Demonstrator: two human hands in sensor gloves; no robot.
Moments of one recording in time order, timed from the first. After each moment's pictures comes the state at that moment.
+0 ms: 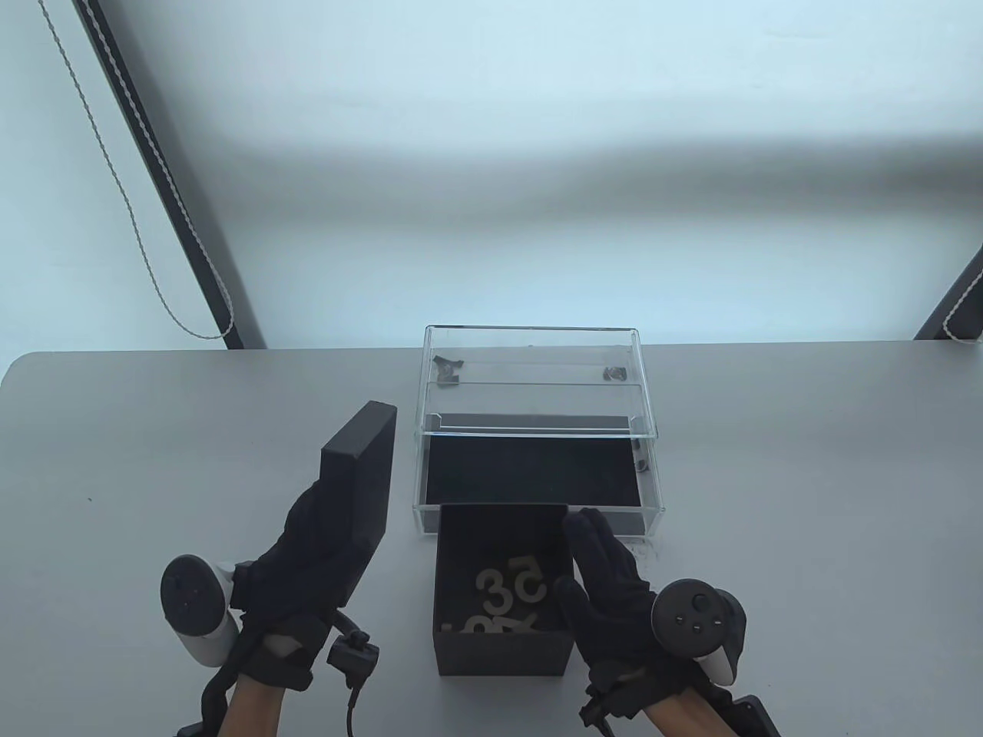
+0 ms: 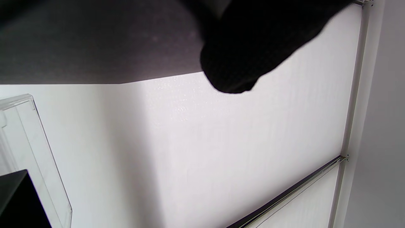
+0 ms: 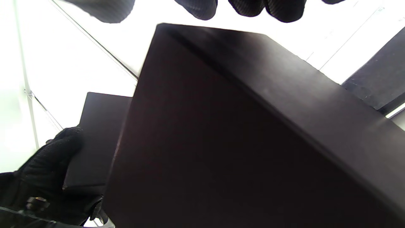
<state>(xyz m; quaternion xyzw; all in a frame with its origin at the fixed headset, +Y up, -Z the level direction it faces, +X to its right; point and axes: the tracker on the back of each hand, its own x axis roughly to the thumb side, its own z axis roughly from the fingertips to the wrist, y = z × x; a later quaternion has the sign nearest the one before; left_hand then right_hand) -0.237 -0.653 -0.274 0.16 -0.18 0.62 0.75 0.145 -0.706 -0.262 0.20 -0.06 0.85 0.48</state>
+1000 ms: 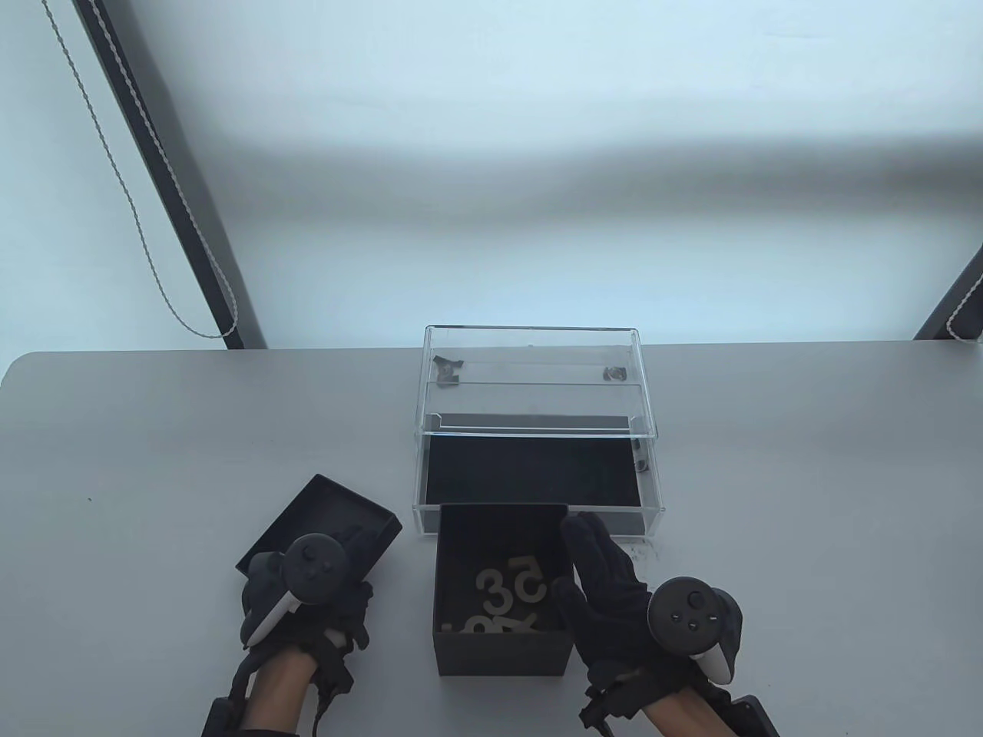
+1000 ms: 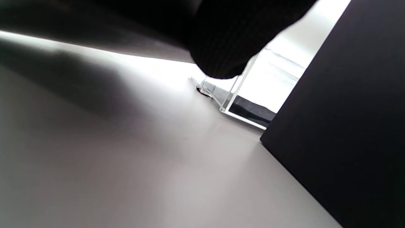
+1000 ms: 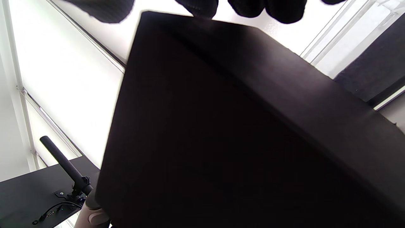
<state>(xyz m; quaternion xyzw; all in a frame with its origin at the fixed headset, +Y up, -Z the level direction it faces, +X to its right) -0.223 -0.761 -0.314 -0.08 -0.06 0.19 0.98 0.144 -0.707 -0.262 0.19 -0.04 0.86 0.48</state>
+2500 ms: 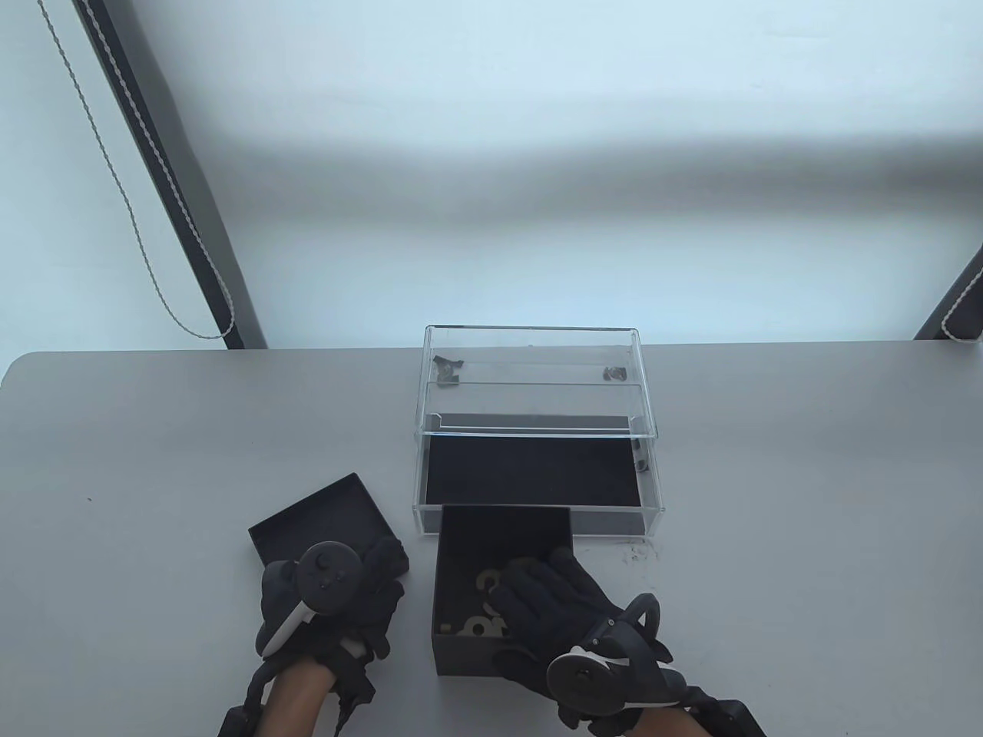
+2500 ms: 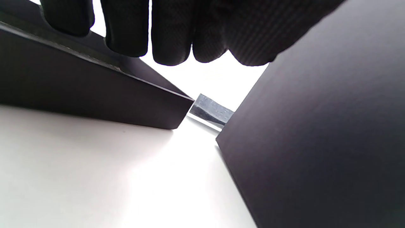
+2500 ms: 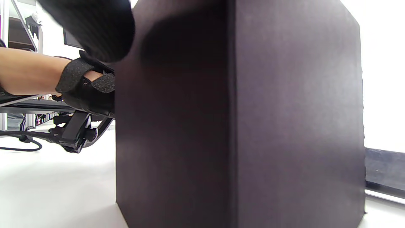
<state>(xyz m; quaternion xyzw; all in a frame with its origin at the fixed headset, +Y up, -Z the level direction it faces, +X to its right) -0.205 -0.747 -0.301 -0.06 -0.08 0.25 0.96 0.082 -0.692 -0.232 0.37 -0.12 0.92 0.08</state>
